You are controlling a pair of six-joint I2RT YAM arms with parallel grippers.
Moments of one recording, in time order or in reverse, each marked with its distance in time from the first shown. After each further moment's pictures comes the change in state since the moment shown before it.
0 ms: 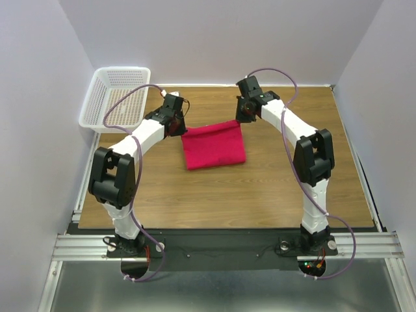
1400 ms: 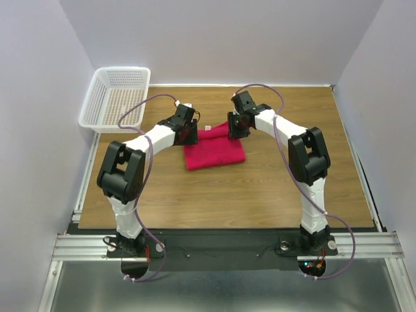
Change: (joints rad) left arm -0.074 0.051 -0.101 0.090 0.020 0.035; right arm 0.034 0.009 -0.177 0.112 -0.214 -0.112
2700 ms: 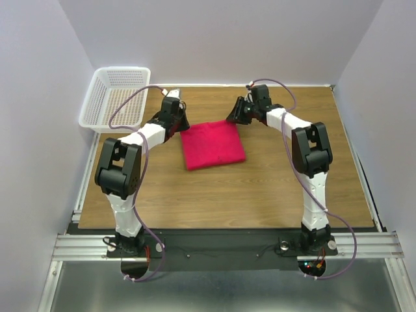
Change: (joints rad) left arm 0.111 0.047 0.007 0.325 0.093 0.000; right arm -0.146 0.127 0.017 0.401 -0.315 0.204
